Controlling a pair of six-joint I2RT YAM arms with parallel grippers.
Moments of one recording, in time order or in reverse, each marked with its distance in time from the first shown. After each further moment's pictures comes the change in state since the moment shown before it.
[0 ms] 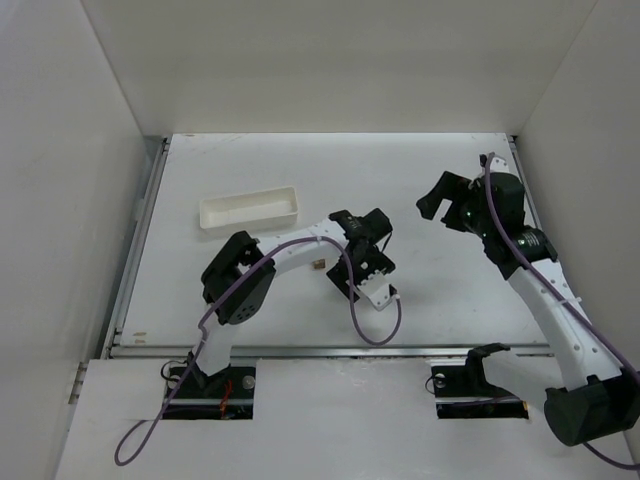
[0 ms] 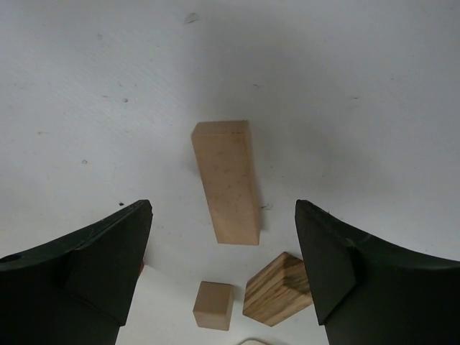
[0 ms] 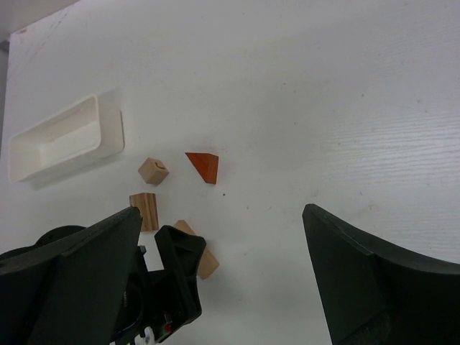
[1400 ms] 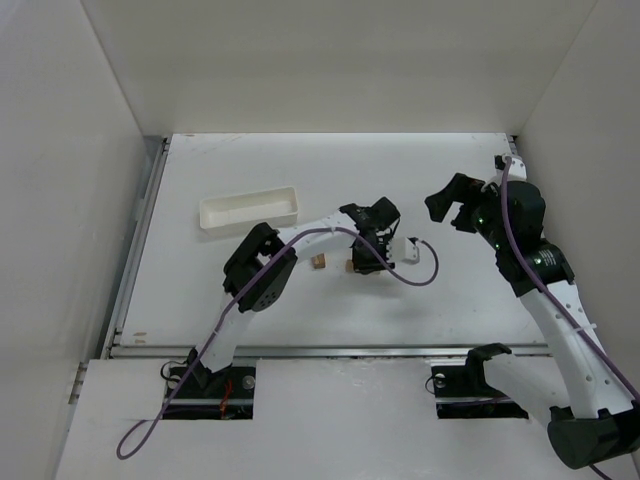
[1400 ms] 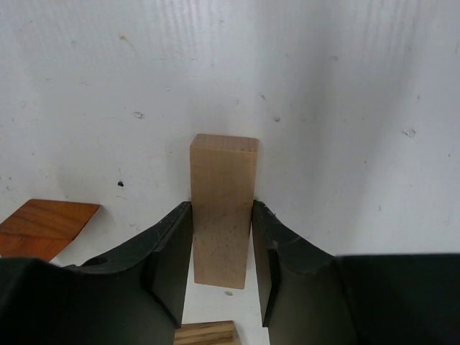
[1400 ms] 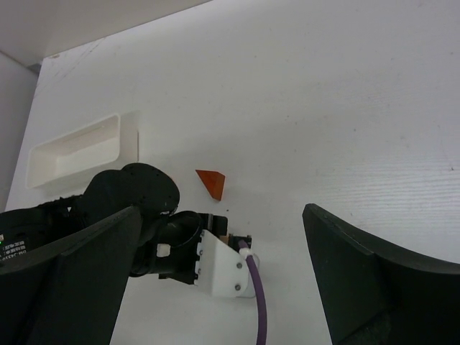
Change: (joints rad) left arm 0.042 0.200 0.179 0.156 -0.016 -0.824; right arm 0.000 -0.127 -0.010 0.013 0.004 -0.060
